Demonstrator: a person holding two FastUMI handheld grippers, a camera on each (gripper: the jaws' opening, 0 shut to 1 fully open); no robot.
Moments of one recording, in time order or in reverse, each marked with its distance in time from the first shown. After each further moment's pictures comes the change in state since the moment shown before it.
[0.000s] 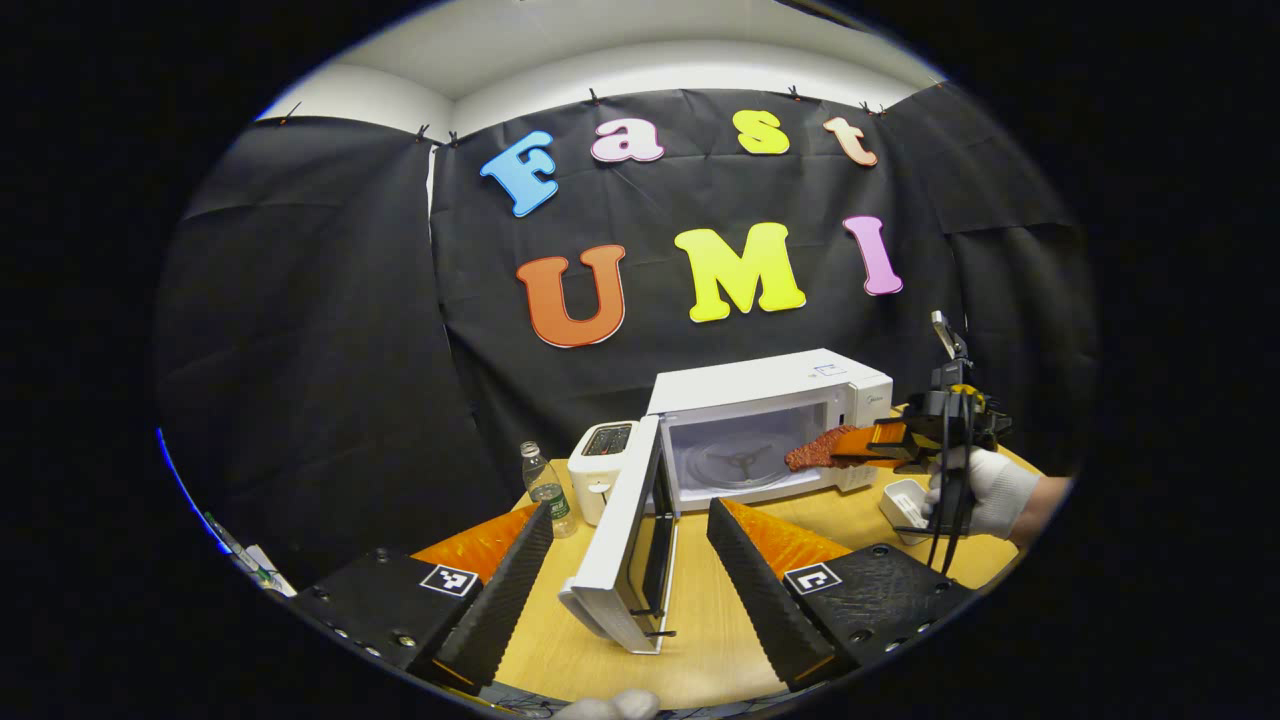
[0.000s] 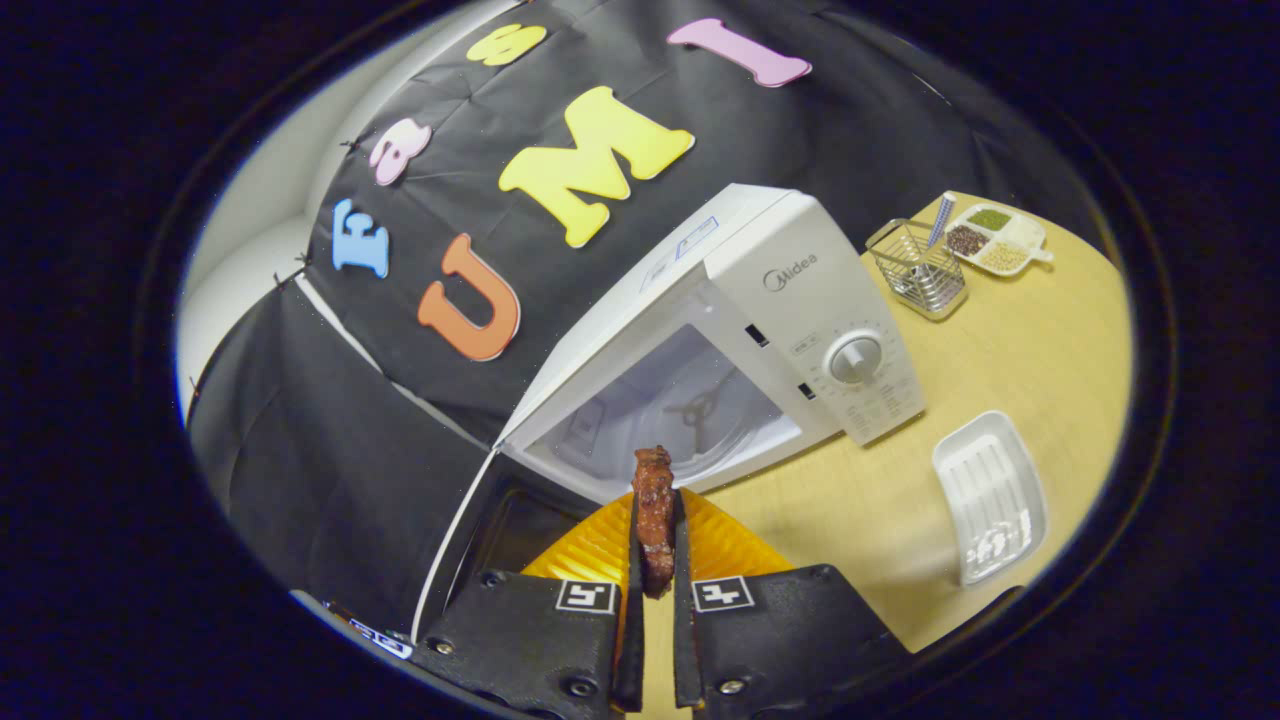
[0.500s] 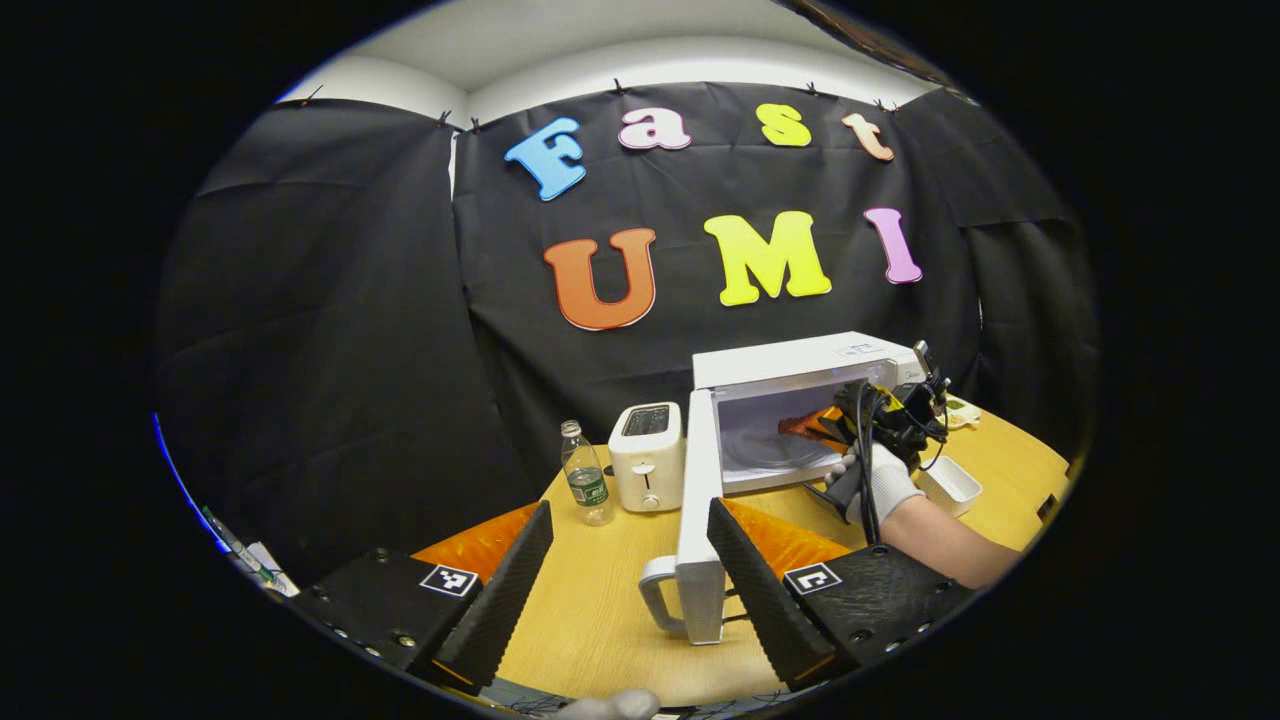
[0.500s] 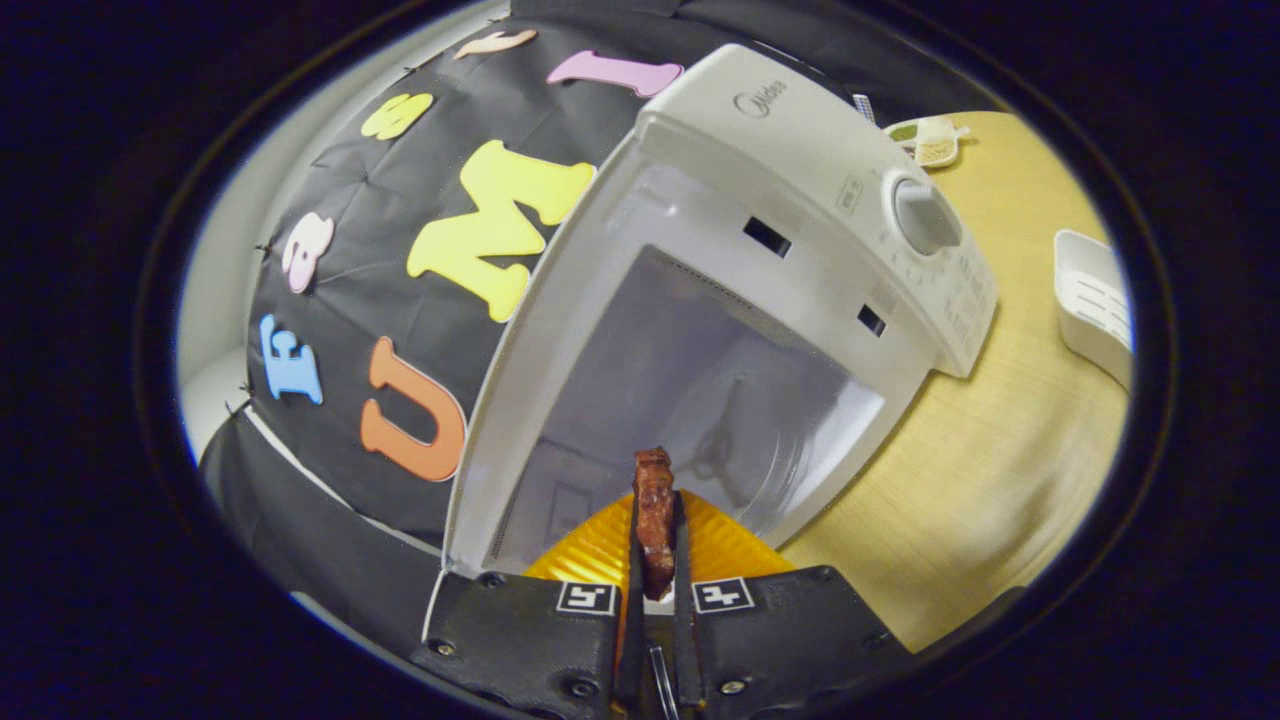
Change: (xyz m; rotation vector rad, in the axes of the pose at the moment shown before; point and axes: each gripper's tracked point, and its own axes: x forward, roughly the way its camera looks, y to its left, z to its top) left arm 0.009 0.057 -0.041 -0.017 0.019 0.031; right arm 0.142 -0.003 -0.009 0.303 -0.255 -0.100
